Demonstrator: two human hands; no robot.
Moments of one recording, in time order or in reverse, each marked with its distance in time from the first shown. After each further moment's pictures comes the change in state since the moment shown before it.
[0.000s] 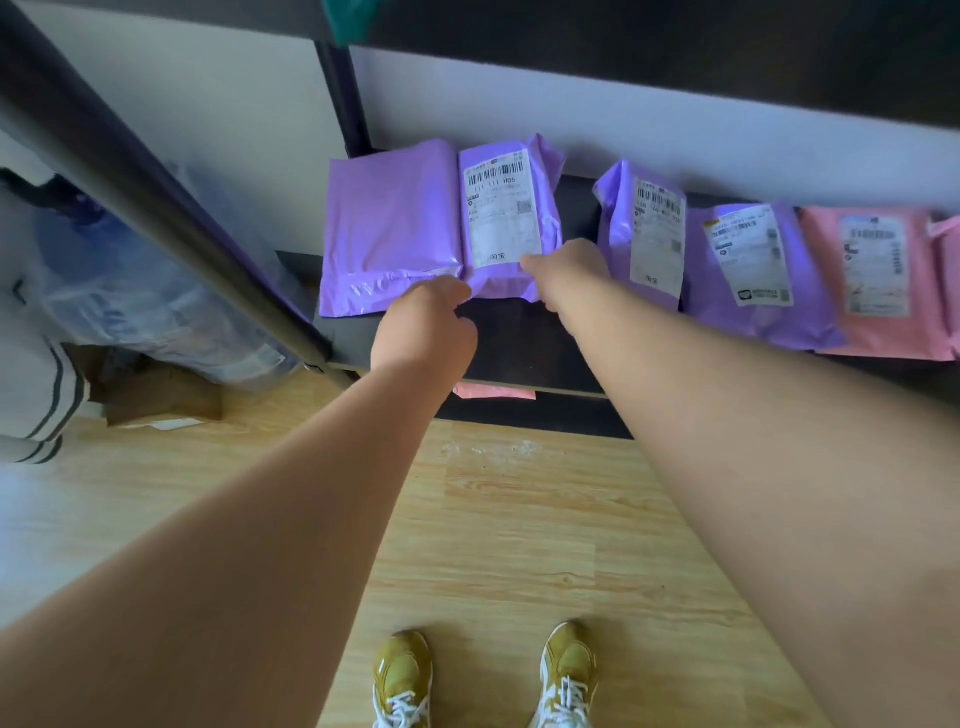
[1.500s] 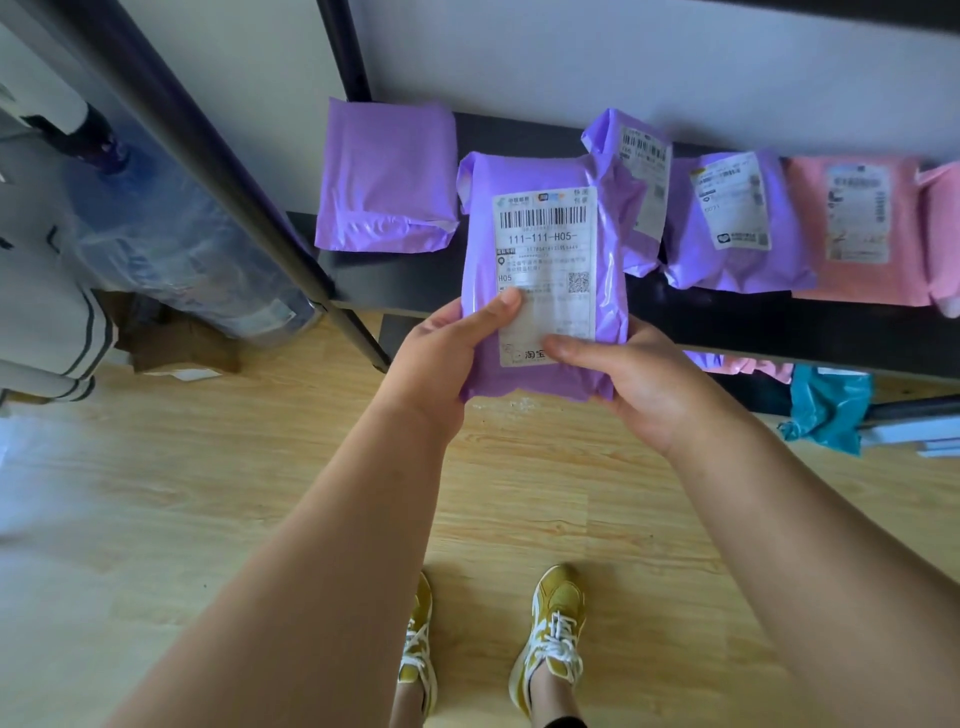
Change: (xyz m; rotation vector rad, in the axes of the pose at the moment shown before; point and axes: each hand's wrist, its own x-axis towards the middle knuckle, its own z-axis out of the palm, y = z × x) left_hand -0.108 0.012 0.013 -1.217 -0.336 -0.299; right_hand -0.140 0.113 -0.065 0.713 -0.509 -0.059
